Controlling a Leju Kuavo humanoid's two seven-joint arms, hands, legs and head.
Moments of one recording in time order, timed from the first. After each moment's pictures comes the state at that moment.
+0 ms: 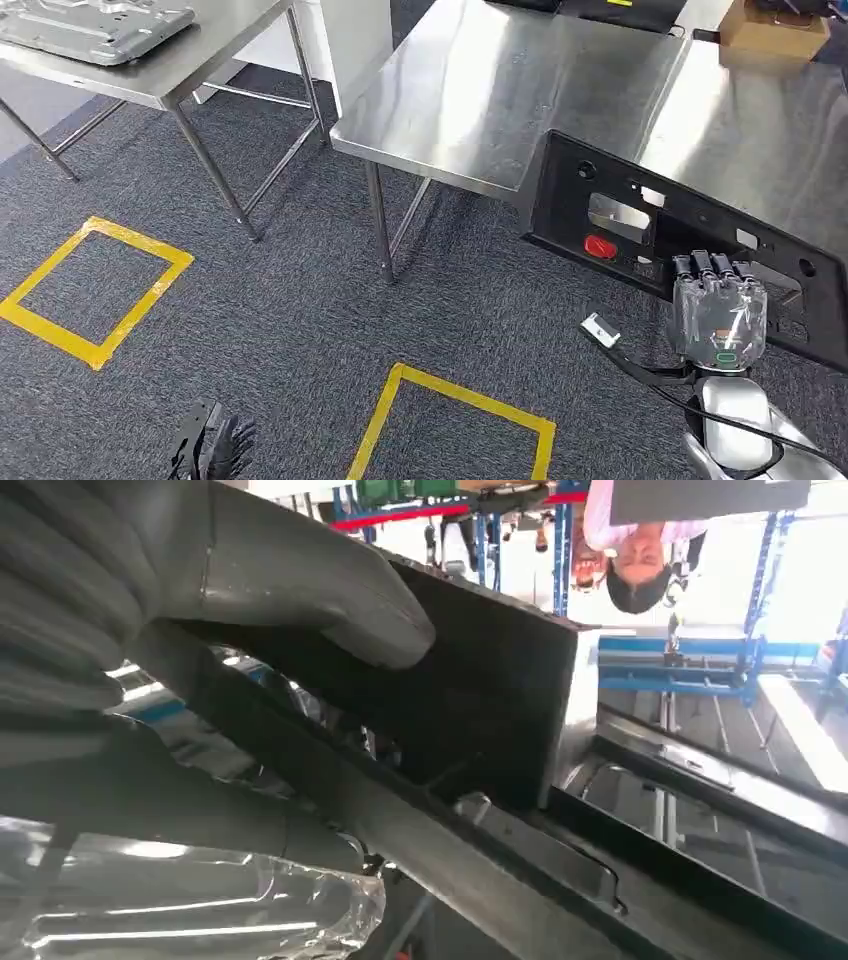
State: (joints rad) left arm -0.02 -0.09 0.35 -0.82 -0.24 -0.32 -0.01; right arm -0.21 -0.66 0.56 -1.64 1.57 -0.46 0.70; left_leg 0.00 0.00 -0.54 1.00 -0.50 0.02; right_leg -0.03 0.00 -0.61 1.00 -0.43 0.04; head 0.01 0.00
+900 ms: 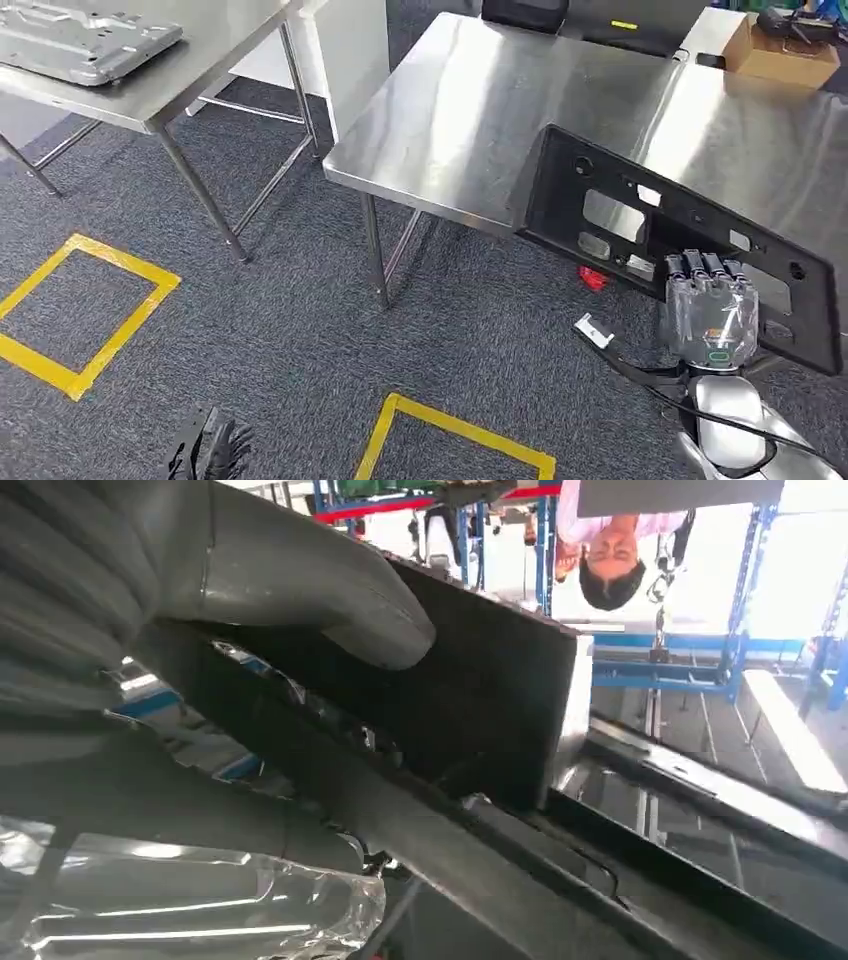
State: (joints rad) left arm -0.01 -0.09 0.35 -0.82 -0.24 -0.32 -0.01; right arm -0.22 -0.65 0.58 -1.64 1.57 -0.46 0.70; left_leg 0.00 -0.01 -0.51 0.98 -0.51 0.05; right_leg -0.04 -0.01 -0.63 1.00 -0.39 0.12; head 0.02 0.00
